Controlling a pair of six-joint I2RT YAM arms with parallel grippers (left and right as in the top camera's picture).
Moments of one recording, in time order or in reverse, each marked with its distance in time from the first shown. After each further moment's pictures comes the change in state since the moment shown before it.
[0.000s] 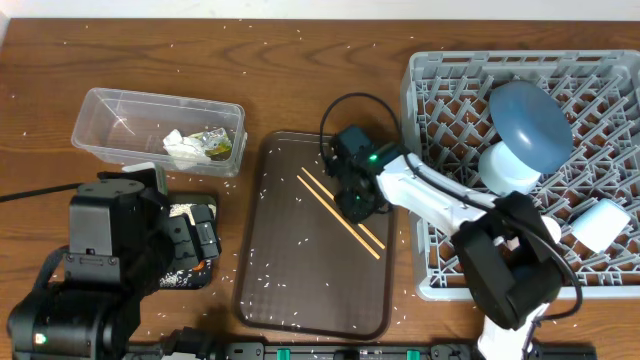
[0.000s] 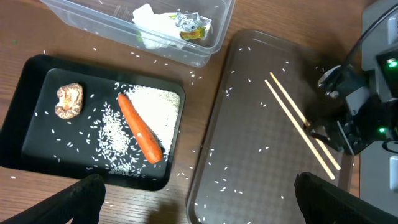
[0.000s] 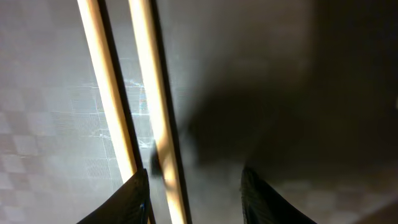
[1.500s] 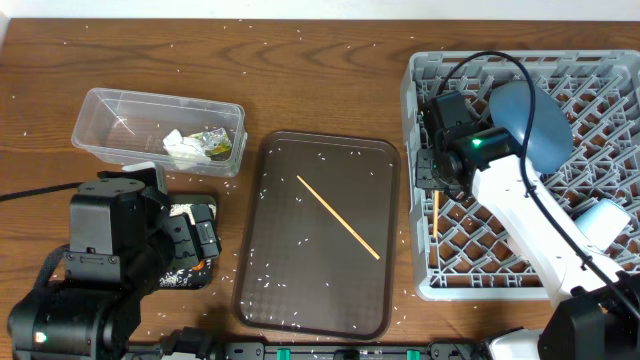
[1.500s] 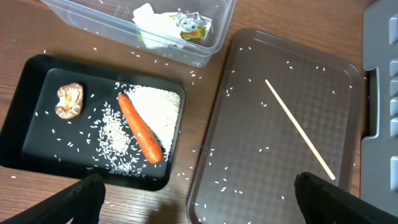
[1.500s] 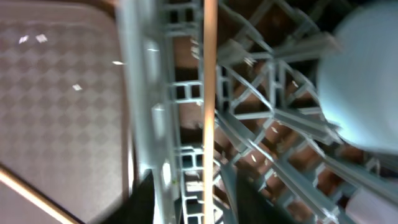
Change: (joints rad) left arm 0.000 0.002 0.000 0.000 0.000 0.000; right arm -0.296 -0.375 -0.039 -0.182 0.246 0.394
